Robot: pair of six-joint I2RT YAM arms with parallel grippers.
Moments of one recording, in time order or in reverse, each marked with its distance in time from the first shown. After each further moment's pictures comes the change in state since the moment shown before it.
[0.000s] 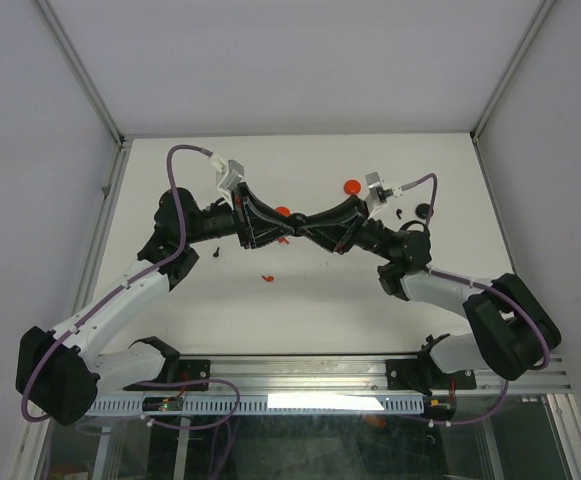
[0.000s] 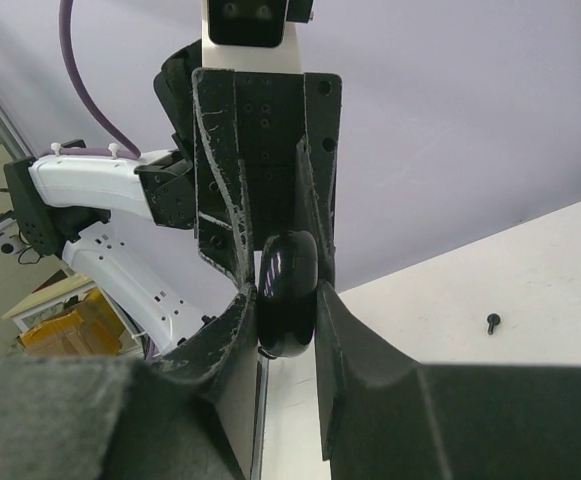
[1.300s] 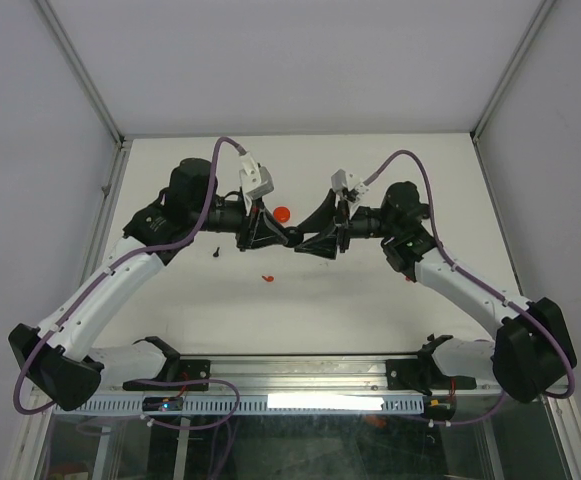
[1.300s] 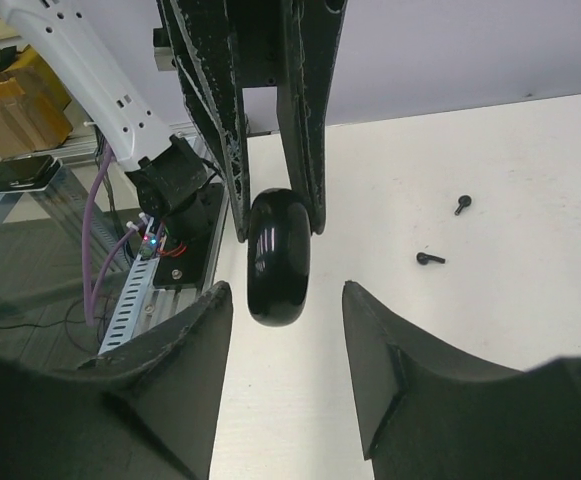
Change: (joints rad) left arm -0.058 0.073 0.412 -0.906 -0.032 0.649; right arm -0.028 -0.133 0.280 -0.970 -0.395 -0.655
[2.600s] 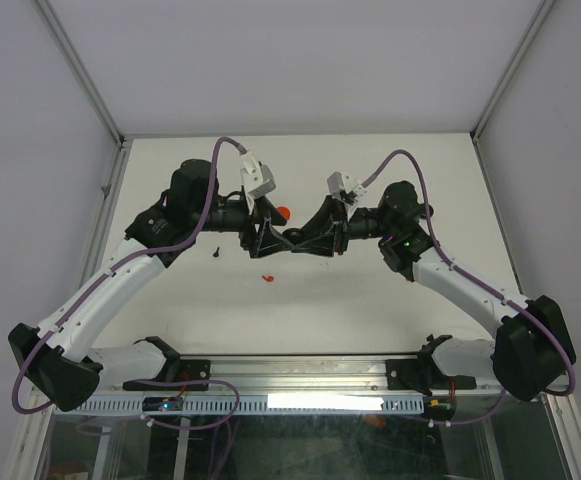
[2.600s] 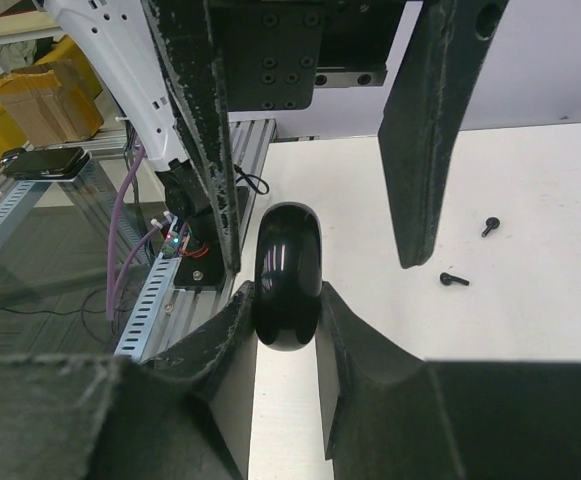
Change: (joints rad) left arm -0.030 0.002 -0.010 0.048 -0.037 -0.025; right arm 0.032 0.014 0.016 0.035 -0.049 0.017
